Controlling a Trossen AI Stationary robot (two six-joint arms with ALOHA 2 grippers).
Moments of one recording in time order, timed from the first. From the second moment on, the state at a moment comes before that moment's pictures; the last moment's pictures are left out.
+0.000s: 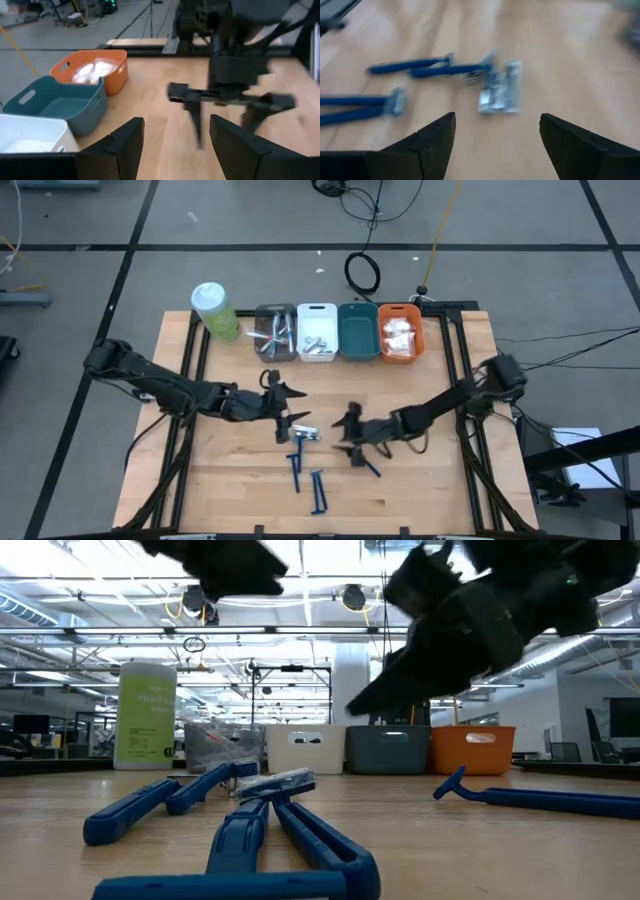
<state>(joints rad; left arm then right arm) -0.29 1.31 0.78 0.19 -0.45 -0.07 0.33 1.75 0.74 0.50 0.28 0.12</state>
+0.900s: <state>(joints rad) -0.29 1.22 0.57 0.47 -0.45 -0.08 0.26 2.04 0.93 0.51 0.15 0.17</state>
